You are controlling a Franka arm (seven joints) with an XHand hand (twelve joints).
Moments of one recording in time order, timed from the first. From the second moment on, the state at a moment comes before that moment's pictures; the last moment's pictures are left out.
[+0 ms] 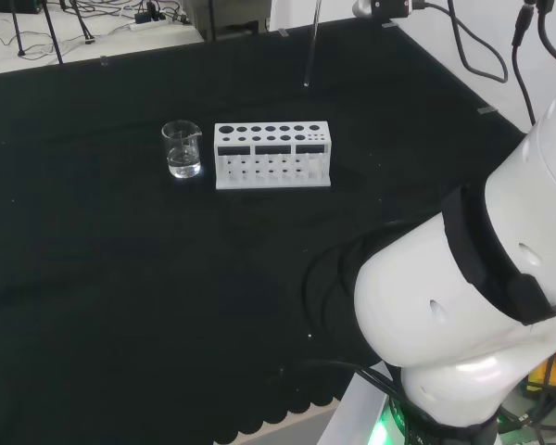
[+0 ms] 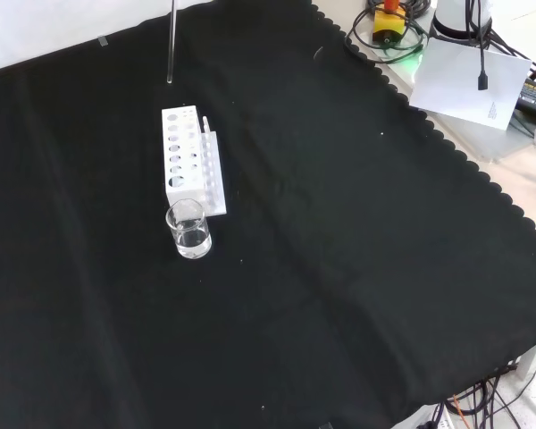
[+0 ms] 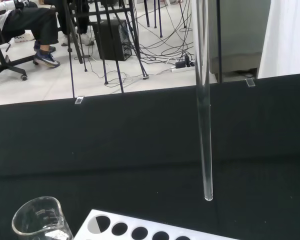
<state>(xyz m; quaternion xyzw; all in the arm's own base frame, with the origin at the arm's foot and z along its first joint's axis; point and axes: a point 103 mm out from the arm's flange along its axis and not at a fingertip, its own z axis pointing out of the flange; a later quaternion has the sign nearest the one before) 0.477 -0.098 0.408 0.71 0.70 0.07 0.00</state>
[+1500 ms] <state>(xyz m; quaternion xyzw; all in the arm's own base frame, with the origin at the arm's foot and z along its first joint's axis) 0.572 0.036 0.423 0.60 0.79 0.10 -0.01</state>
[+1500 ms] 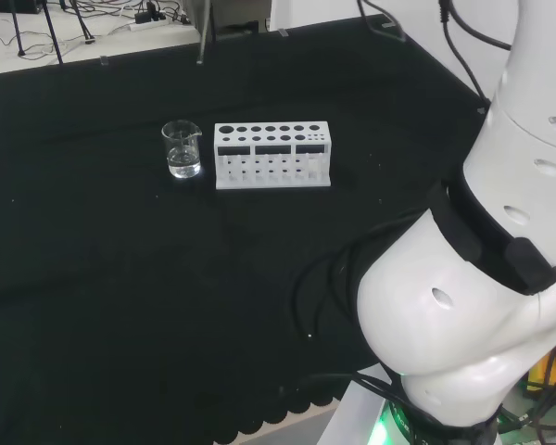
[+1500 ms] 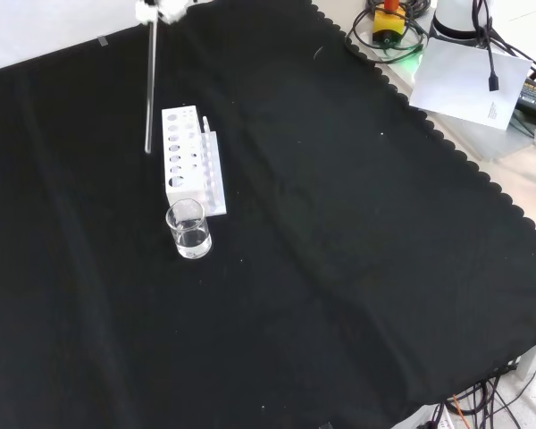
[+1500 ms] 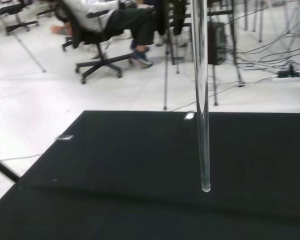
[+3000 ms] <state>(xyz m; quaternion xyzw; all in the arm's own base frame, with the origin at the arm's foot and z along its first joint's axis) 0.585 0.076 0.339 0.57 0.82 0.02 -0.04</state>
